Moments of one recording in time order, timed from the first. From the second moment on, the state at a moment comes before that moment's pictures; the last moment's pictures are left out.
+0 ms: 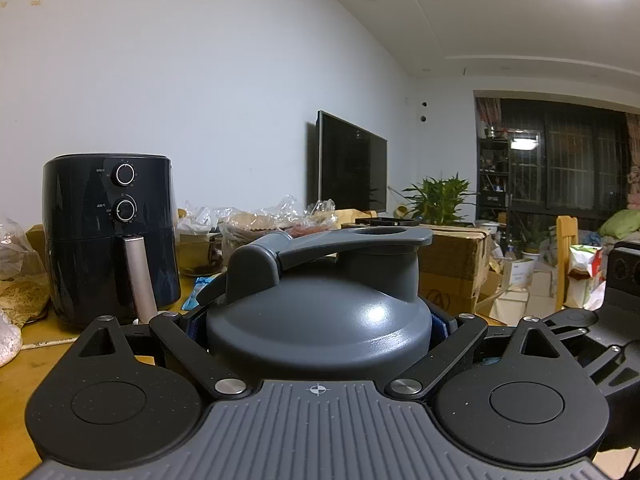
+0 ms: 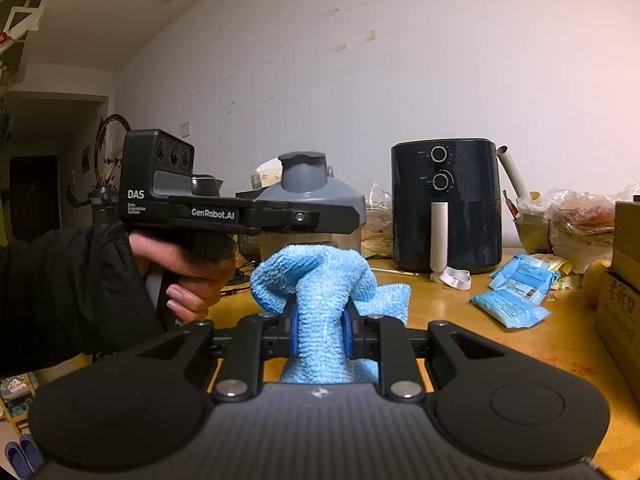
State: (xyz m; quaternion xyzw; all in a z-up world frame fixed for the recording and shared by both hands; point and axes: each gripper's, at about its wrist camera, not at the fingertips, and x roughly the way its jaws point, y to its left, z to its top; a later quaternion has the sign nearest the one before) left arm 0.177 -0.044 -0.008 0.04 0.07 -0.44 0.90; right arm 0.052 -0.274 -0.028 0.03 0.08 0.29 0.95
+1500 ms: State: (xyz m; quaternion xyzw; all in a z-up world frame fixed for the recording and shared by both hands) left arm 0.189 -0.040 -0.004 0.03 0.07 -0.44 0.89; right arm 0.079 -0.249 -0.008 0.00 0.07 0.29 0.95
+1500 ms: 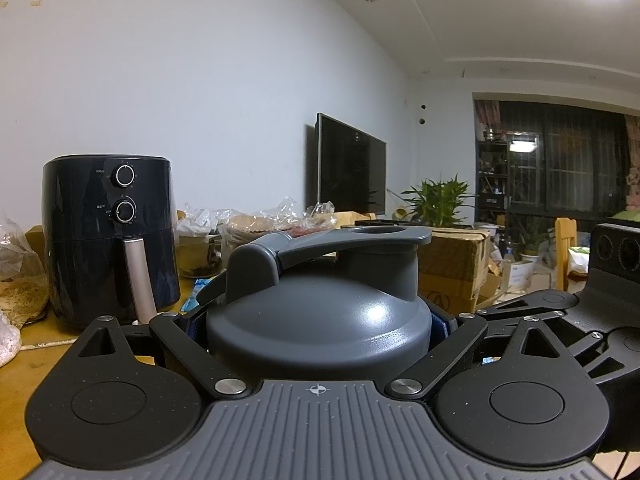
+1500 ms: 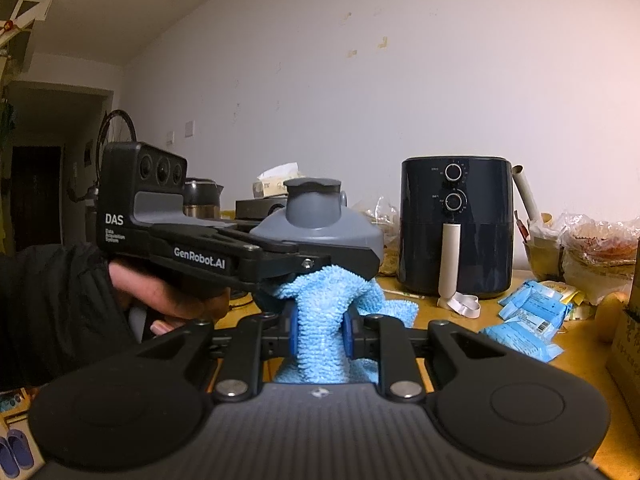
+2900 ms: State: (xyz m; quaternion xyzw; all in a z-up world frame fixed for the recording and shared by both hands) left arm 0.182 -0.041 -0.007 0.03 0.07 -0.44 0.89; right arm 0.113 -0.231 -0.067 -0.06 0.23 0.30 0.92
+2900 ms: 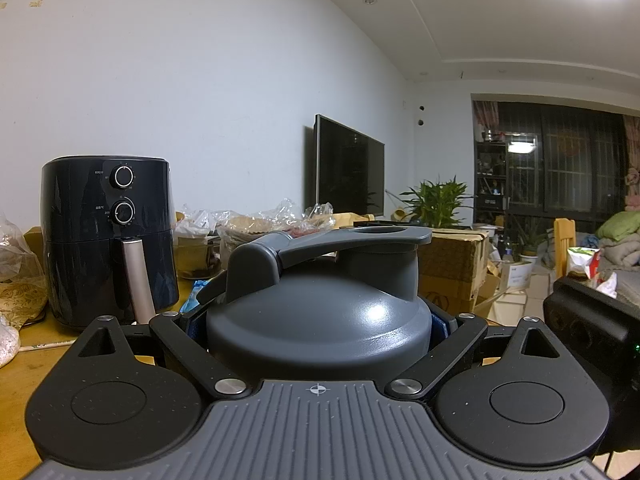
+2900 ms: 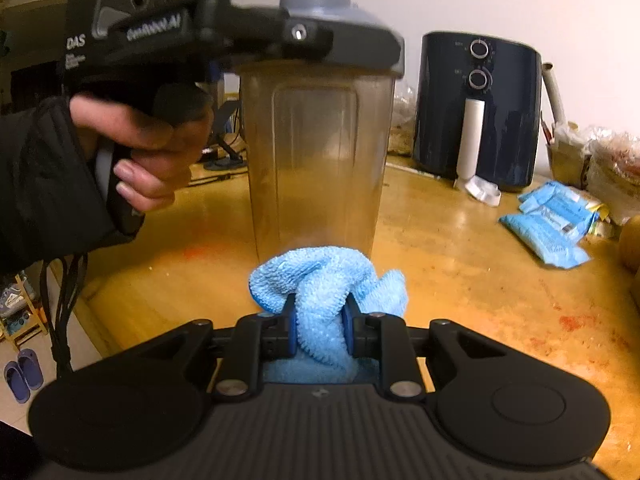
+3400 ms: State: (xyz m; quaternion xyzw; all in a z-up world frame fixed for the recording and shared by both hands) left arm 0.179 -0.039 -0.005 0.03 0.07 -0.44 0.90; right arm 0.116 -0.232 -0.071 -0.05 0.25 0.30 0.92
